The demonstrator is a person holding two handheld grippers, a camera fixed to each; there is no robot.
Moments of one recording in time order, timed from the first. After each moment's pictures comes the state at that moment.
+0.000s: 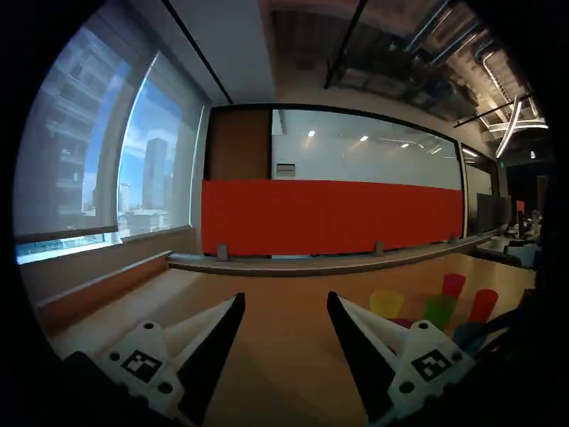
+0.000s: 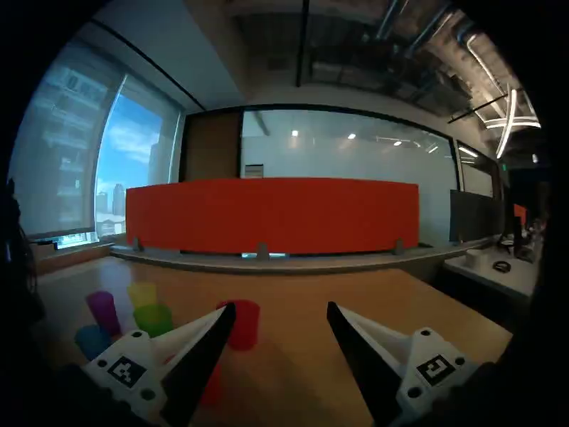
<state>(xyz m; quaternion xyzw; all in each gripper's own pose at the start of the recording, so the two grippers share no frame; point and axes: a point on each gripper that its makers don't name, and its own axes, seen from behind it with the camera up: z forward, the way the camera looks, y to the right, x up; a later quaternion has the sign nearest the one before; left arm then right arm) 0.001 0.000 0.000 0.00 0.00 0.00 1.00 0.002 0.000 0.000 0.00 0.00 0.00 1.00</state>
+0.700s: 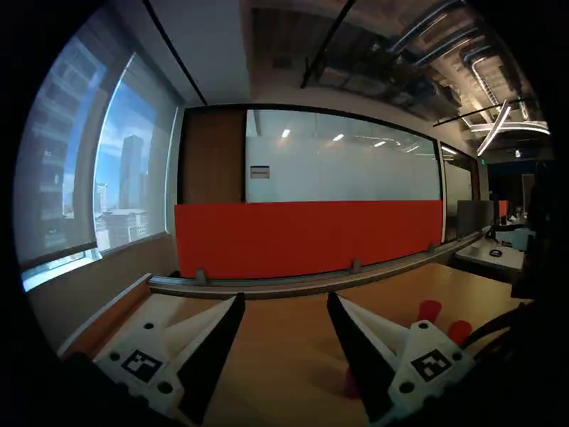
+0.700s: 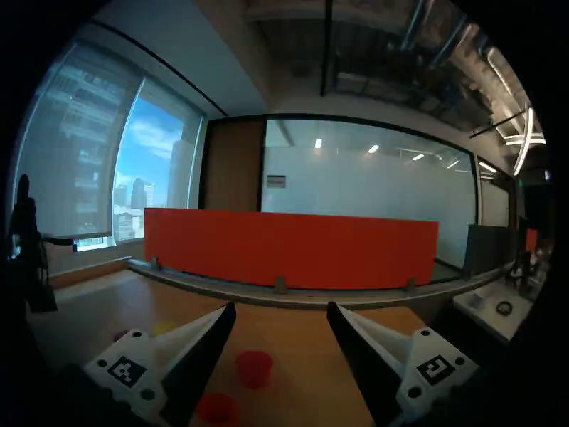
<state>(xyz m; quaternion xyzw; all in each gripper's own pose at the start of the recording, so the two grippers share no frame) 0.091 0.025 0.018 -0.06 -0.01 0.00 1.00 0.120 -0.025 0.004 0.06 0.00 -0.01 1.00</state>
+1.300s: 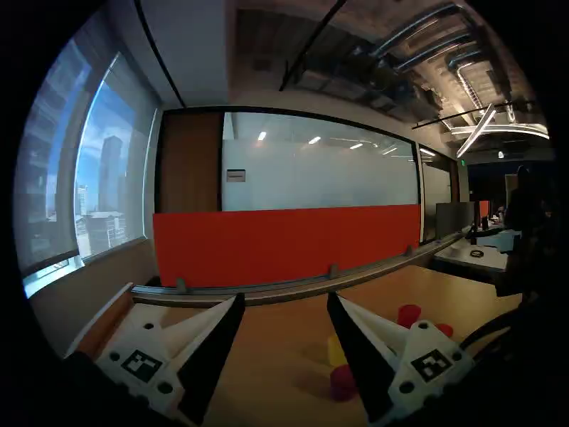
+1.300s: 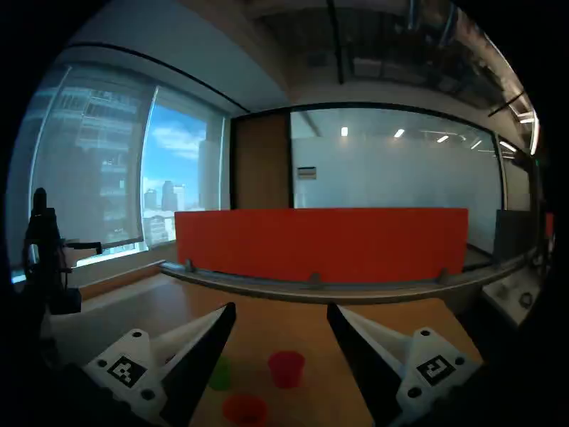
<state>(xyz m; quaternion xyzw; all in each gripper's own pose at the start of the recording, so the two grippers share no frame) 0.115 0.043 0.012 -0.13 0.00 0.01 0.99 0.125 -0.049 0.002 0.15 -0.02 0.00 0.99</state>
